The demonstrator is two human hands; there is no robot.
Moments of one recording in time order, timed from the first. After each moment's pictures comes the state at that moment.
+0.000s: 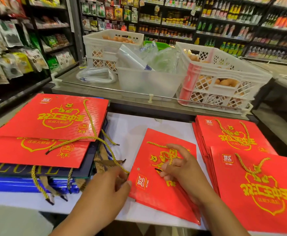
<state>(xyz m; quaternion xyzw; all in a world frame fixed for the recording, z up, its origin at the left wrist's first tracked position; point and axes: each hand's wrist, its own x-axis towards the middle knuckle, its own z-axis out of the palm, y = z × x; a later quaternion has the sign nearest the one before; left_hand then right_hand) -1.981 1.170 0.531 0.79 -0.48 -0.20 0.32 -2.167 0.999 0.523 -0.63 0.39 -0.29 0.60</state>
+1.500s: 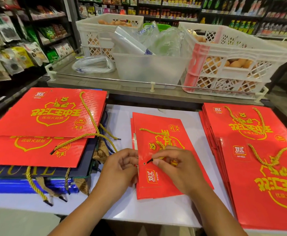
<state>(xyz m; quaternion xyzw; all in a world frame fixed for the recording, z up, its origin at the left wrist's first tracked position) -1.977 1.110 0.496 0.59 -0.36 -0.41 0.60 -2.147 0.995 0.502 -0.78 0.30 -0.32 0.45</state>
